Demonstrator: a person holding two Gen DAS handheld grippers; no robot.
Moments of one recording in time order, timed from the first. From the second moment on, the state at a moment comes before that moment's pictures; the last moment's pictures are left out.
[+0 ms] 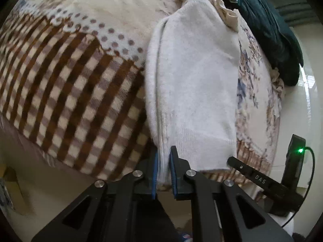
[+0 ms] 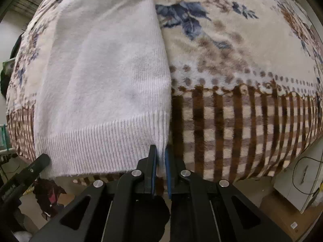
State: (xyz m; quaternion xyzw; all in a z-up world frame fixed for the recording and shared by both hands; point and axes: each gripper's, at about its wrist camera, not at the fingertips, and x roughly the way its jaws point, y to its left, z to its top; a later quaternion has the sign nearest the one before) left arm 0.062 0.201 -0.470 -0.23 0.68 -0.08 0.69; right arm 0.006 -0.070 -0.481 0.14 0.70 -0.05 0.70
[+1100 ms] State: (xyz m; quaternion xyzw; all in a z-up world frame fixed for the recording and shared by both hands) left arm 0.076 0.152 -0.530 -0.21 0.71 -0.10 0.67; right arm 0.022 -0.108 -0.571 0.38 0.72 0.05 0.57
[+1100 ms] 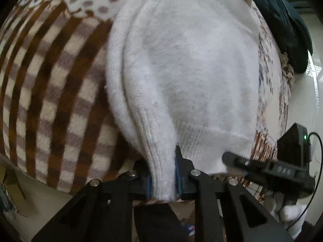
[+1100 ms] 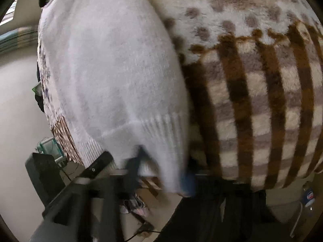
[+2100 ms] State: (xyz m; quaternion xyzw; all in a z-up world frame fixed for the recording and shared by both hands) left arm 0.434 0.132 -0.369 -0.16 0.53 -0.16 0.82; right arm 0.382 -0.155 -0.342 0.28 0.55 0.03 0.79
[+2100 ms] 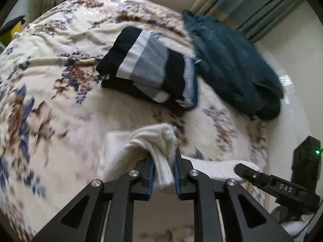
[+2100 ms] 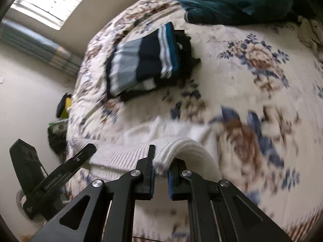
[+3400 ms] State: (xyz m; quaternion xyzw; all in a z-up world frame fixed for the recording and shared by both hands) left arm 0.526 0.178 -0.482 -0.20 0.62 -0.12 0.75; right arm 0.477 -0.221 -0.496 0.32 0.64 0.00 0.70
